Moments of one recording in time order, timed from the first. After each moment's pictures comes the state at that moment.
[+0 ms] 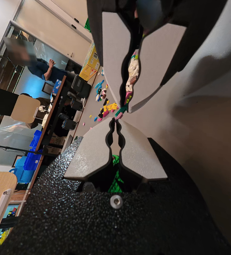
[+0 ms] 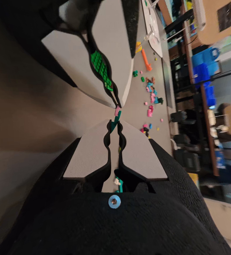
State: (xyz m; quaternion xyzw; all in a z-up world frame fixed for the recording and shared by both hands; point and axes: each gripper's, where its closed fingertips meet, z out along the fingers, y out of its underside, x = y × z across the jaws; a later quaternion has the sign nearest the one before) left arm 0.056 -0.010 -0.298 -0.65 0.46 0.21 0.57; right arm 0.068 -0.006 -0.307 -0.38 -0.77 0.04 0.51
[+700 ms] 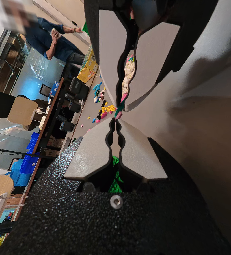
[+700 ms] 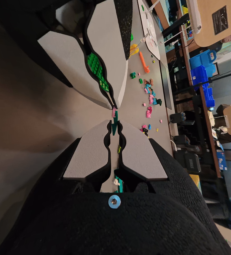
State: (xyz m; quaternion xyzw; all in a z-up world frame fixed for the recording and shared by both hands) left arm 0.059 -0.011 -0.299 -0.65 0.46 0.20 0.57; right arm 0.069 -0.005 -0.303 -0.39 -0.76 0.06 0.51
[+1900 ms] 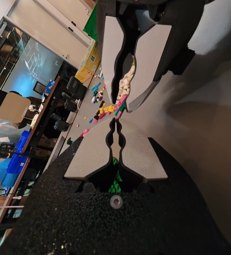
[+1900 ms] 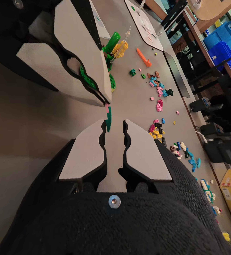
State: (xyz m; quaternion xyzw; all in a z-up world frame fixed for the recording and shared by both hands) left arm 0.059 -0.010 -0.299 -0.66 0.45 0.17 0.58; right arm 0.070 0.004 -0.304 -0.47 -0.72 0.16 0.49
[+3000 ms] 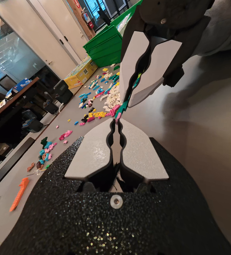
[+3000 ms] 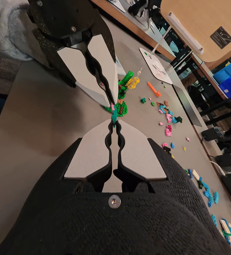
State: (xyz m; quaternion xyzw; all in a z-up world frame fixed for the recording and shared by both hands) left arm 0.049 -0.032 -0.283 -0.67 0.39 0.00 0.63; right arm 0.066 -0.028 -0.283 -0.40 -0.73 0.27 0.49
